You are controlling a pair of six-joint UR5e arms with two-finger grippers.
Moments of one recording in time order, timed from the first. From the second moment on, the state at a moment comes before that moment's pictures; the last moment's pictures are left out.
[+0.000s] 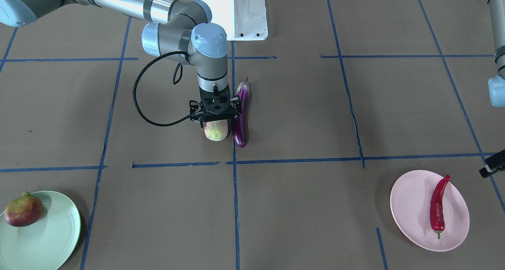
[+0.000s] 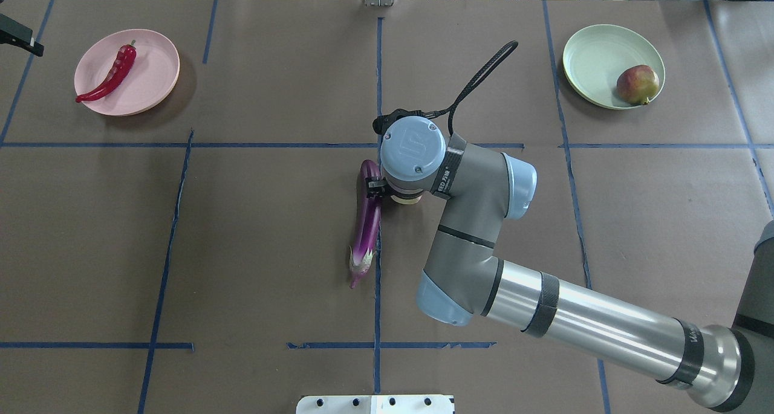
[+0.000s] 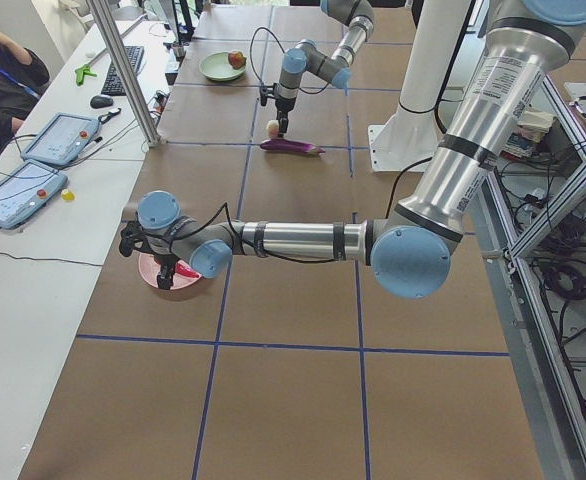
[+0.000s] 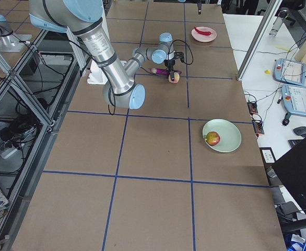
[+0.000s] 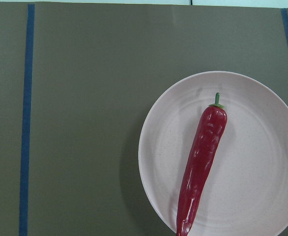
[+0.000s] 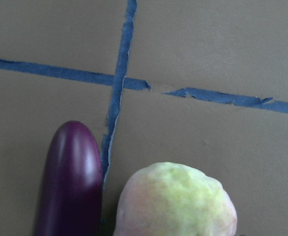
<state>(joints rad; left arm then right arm) -1.36 -1.99 -1.12 -2.18 -2.37 -0.50 0.49 -0.80 1.46 -1.47 1.69 1.08</state>
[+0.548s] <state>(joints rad) -1.36 -1.99 -1.12 -2.18 -2.37 -0.50 0.57 -0.78 1.47 -1.48 1.78 1.04</state>
